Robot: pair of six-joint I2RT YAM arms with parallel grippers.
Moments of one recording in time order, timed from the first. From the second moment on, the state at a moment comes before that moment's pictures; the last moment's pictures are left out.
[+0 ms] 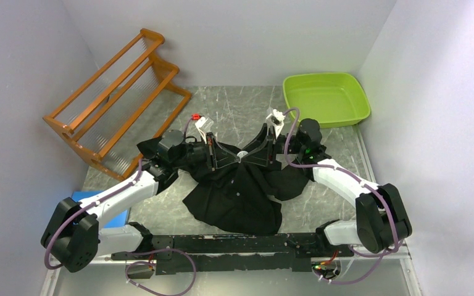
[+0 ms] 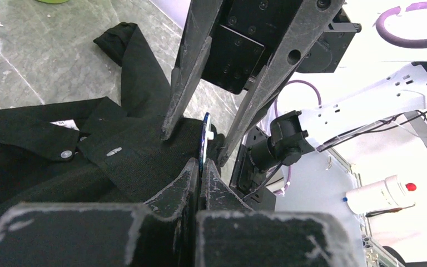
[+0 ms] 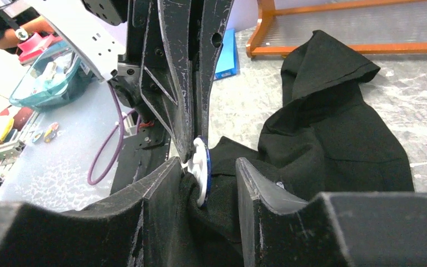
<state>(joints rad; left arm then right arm) -0.62 1.19 0.69 0.44 0.67 -0.60 0.40 1.32 0.70 0.65 -1.17 0.36</state>
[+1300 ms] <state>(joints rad) -0.62 1.19 0.74 0.33 0.64 -0.52 0.41 1.29 0.81 0.26 -1.15 0.16</state>
